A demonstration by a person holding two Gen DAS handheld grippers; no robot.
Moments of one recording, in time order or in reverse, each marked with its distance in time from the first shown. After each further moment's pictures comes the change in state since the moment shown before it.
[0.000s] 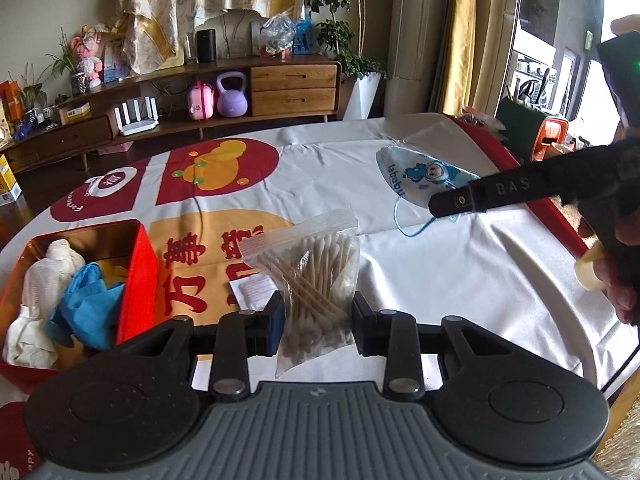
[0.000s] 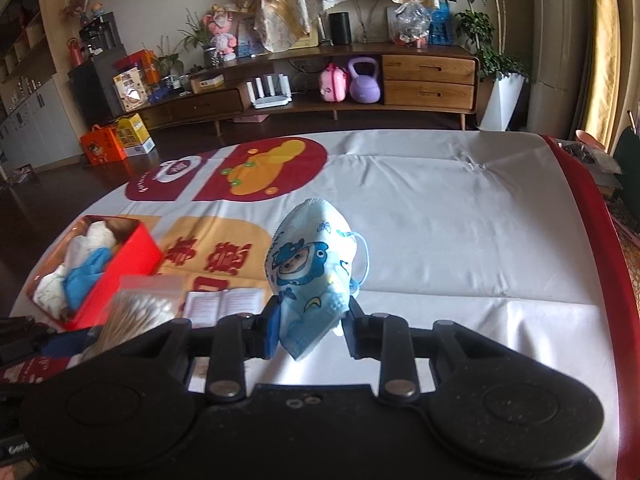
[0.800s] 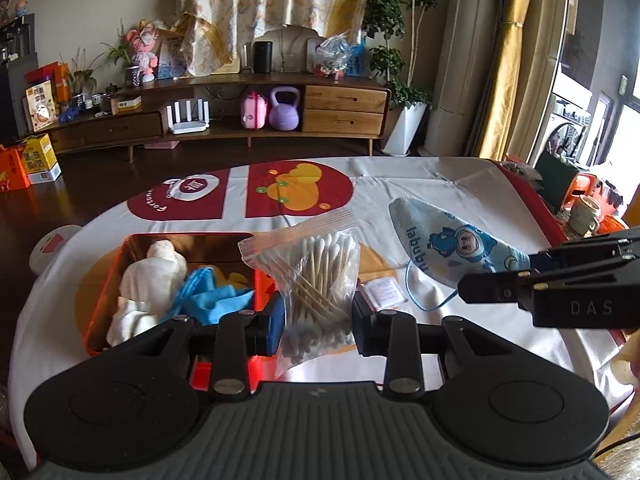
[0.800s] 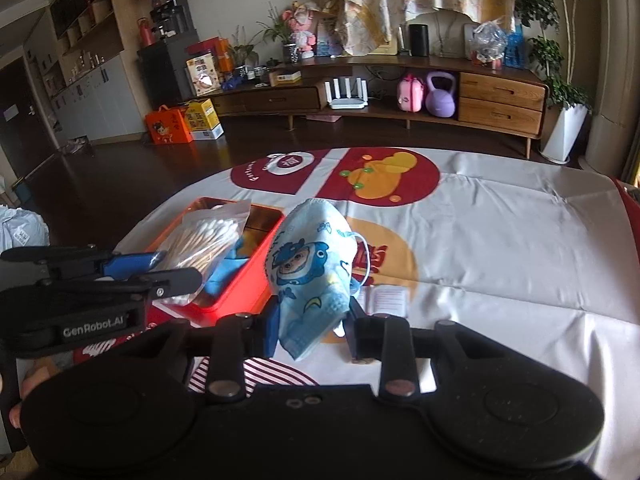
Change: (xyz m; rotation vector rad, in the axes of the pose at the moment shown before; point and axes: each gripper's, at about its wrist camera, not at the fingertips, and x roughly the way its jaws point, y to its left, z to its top) left arm -0.076 0.089 0.014 -0.119 -0.044 0.074; right arm -0.038 0.124 0.001 -0.119 0.006 0.137
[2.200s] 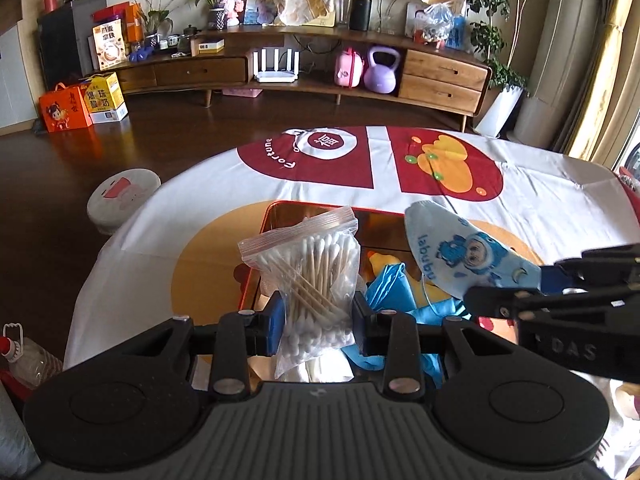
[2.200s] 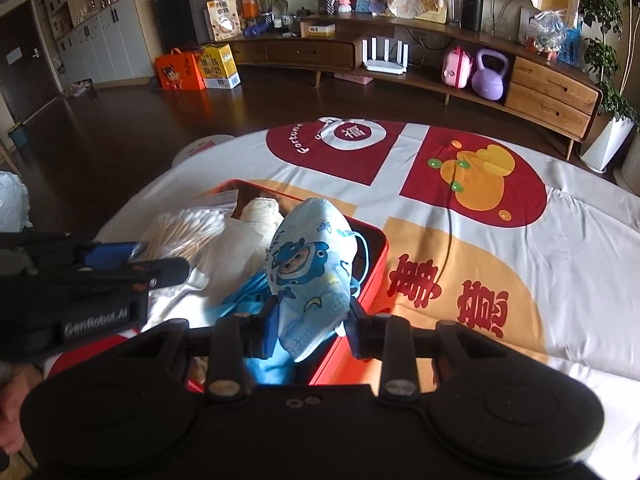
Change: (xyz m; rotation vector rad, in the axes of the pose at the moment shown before) left arm 0.082 0.152 0.004 -0.130 0.133 0.179; right arm 0.171 0.095 0.051 -0.098 0.143 -0.018
